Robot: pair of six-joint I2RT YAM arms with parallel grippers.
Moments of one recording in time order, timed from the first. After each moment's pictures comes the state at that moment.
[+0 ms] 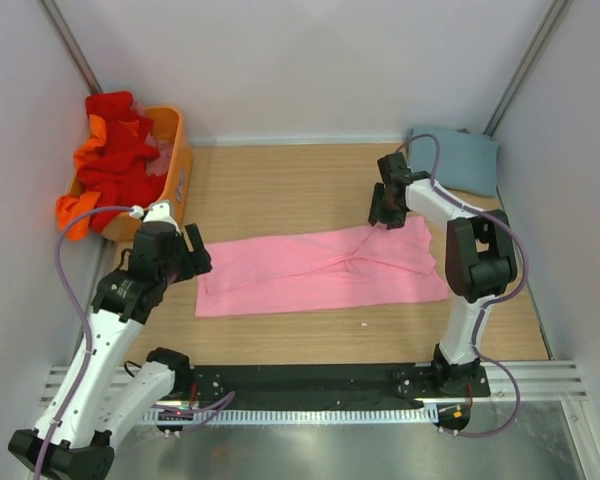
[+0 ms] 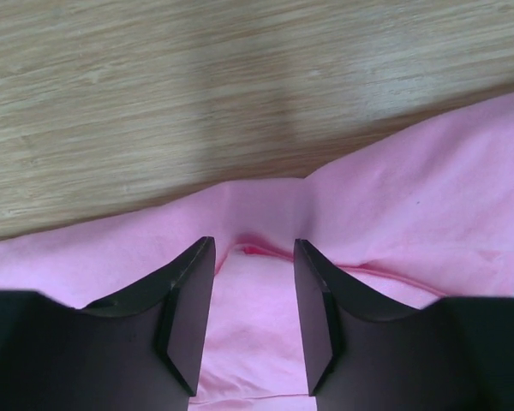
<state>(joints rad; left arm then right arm) -0.30 0.79 0.92 -0.85 -0.21 -0.47 0.25 1.91 1.40 -0.61 0.10 0.43</state>
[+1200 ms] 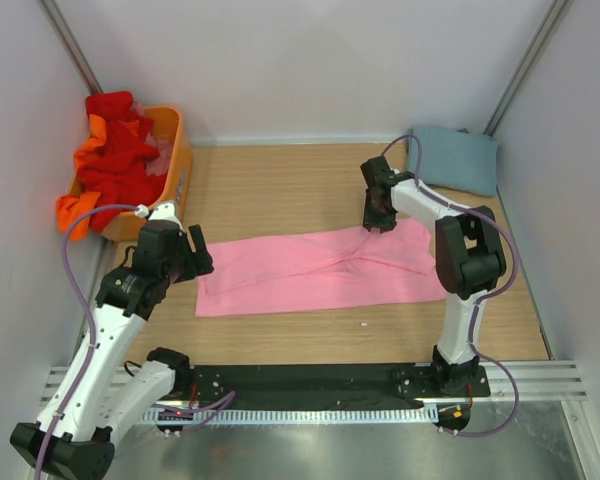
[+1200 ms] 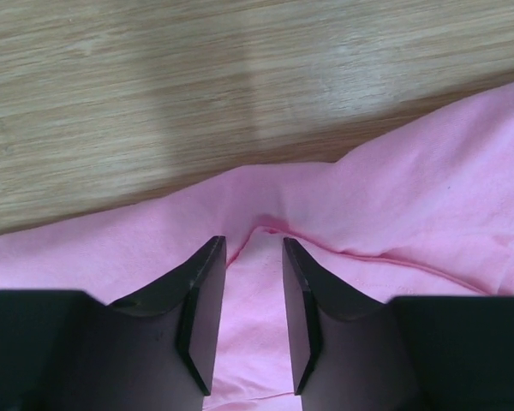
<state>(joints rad) -0.30 0.81 0.91 -0.85 -0.20 -0.45 0.33 1.96 1.44 -0.68 0.20 0.45</state>
